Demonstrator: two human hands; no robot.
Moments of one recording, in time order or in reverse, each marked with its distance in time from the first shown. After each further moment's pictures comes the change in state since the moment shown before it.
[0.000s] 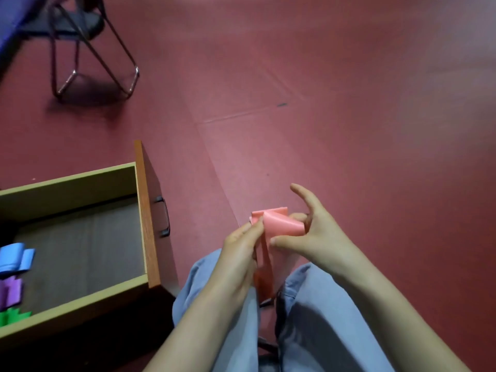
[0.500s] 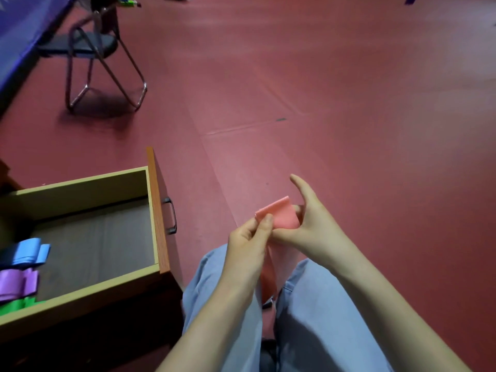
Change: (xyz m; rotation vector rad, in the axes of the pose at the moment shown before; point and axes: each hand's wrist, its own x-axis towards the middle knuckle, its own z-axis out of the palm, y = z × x) left_hand -0.043 0.001 0.015 0.152 0.037 0.274; right_hand -0.038 -0.026 0.008 -0.081 0.042 -0.128
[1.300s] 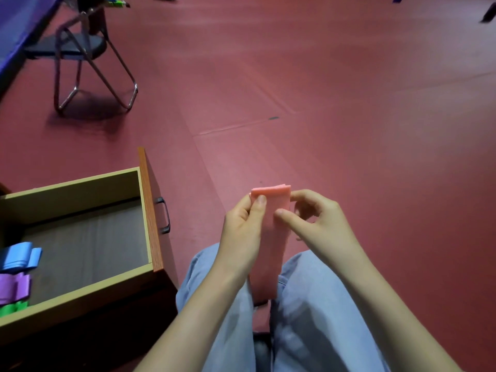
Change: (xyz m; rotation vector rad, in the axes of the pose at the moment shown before) left_hand 0.001 0.018 0.007 0.113 -0.041 0.180; right_hand -0.019 0.003 -0.012 -0.097 0.234 -0.174
